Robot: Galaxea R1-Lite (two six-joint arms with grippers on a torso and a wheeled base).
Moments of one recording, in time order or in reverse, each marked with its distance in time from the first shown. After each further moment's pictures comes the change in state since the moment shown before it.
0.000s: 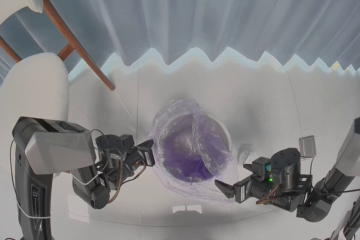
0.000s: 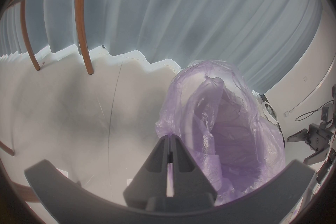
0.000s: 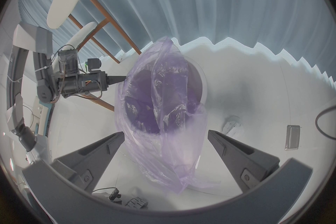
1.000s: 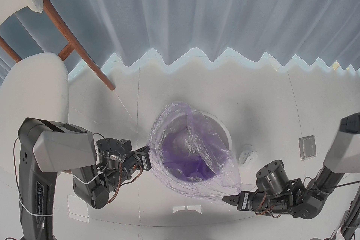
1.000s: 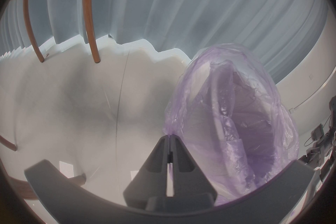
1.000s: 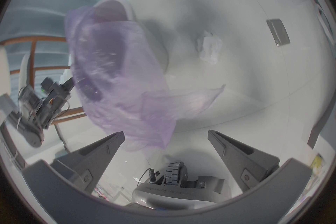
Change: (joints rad) left arm 0.038 0.054 -0.004 0.036 -0.010 0.000; right arm -0.045 0.095 -0.045 0.356 0.087 0.627
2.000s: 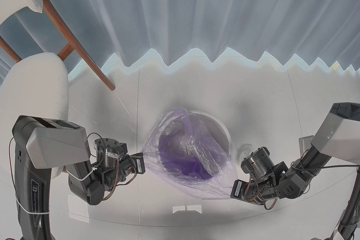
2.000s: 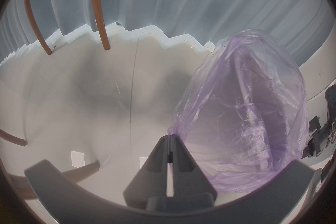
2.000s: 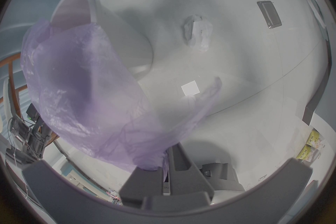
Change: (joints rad) left arm 0.035 -0.033 0.004 0.171 0.016 0.009; right arm -0.062 0.080 -0.296 0.380 0.050 0.120
